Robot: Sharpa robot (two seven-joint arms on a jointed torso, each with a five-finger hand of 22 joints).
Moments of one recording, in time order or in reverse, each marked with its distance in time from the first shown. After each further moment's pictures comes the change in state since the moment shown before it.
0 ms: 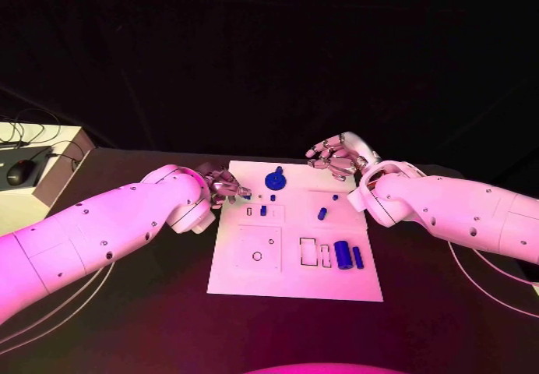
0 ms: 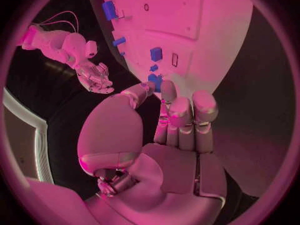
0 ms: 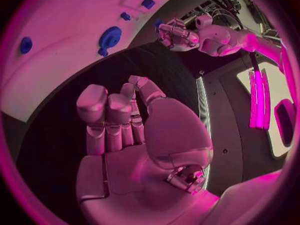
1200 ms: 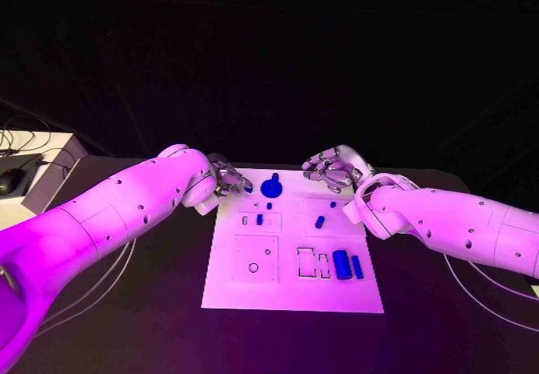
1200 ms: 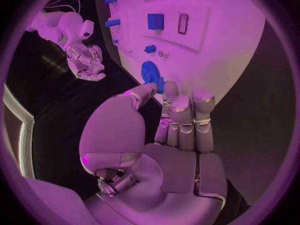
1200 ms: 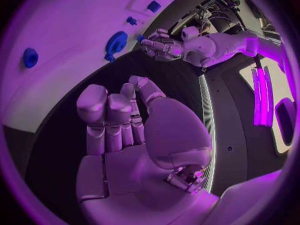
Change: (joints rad) left arm 0.081 0.216 0.048 -0.391 0.081 0.242 0.018; left_hand 0.025 0.033 0.003 0.003 -0.023 -0.084 0.008 0.066 0.000 -0.080 0.009 -0.007 0.058 -0.007 0.025 -0.024 0.011 0.046 -0.041 0.041 -0.065 -0.047; right arm 0.005 0.014 0.000 0.004 0.019 -0.004 0.000; right_hand -0.004 0.004 -0.007 0.001 0.000 0.000 0.000 0.000 0.000 -0.002 -0.002 0.000 0.000 0.000 0.000 0.000 -0.001 0.000 0.000 0.000 0.000 0.001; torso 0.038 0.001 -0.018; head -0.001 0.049
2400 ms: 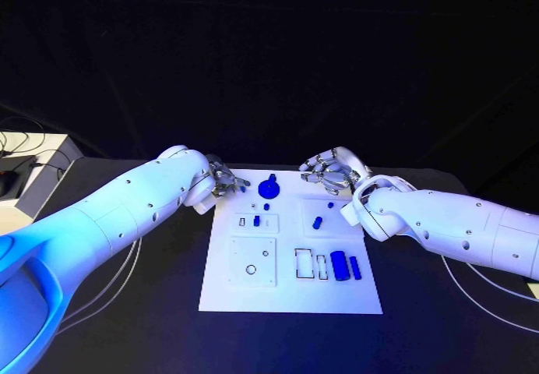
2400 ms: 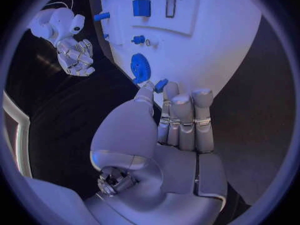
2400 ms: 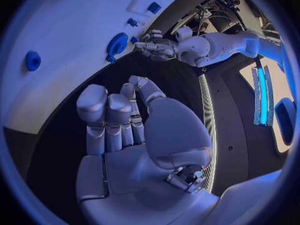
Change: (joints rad) left arm 0.002 0.076 0.001 -0.154 -0.016 0.010 0.019; left_hand 0.144 0.197 -0.574 0.035 -0.011 -0.009 0.014 -0.089 -0.030 -0.087 0.032 0.008 0.020 -0.018 0.025 -0.019 -0.047 0.032 -0.030 0.044 -0.052 -0.042; right arm 0.000 -0.002 0.000 0.009 0.001 -0.002 0.001; right_hand 0.000 0.000 -0.003 0.003 0.000 0.000 0.000 0.000 0.000 0.000 0.000 0.000 0.000 0.000 0.000 0.000 0.000 0.000 0.000 0.000 0.000 0.000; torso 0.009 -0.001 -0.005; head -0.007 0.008
